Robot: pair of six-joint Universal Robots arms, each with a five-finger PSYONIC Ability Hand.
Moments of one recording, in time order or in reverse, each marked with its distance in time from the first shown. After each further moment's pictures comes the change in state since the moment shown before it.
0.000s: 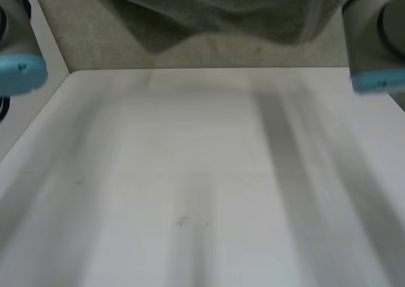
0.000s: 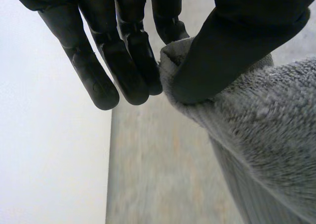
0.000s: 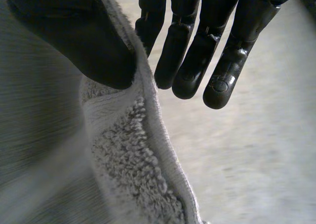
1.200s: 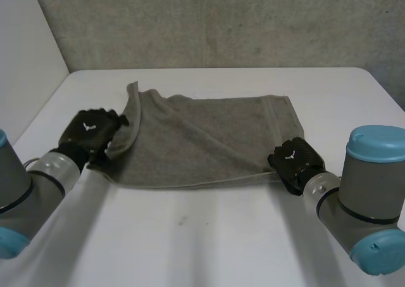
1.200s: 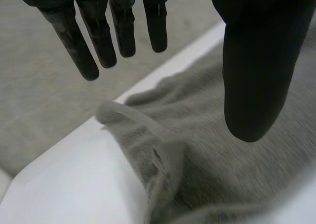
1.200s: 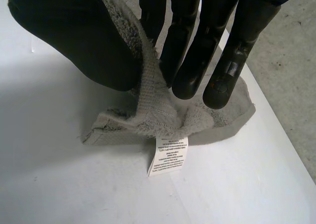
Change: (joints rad) left arm 0.141 0.097 -0.901 0.001 0.702 0.517; right arm -0.028 0.062 0.761 0.258 -0.063 0.050; left_hand -0.794 -0.825 -0.823 -0.825 -0.809; right_hand 0.000 0.000 0.000 0.000 0.010
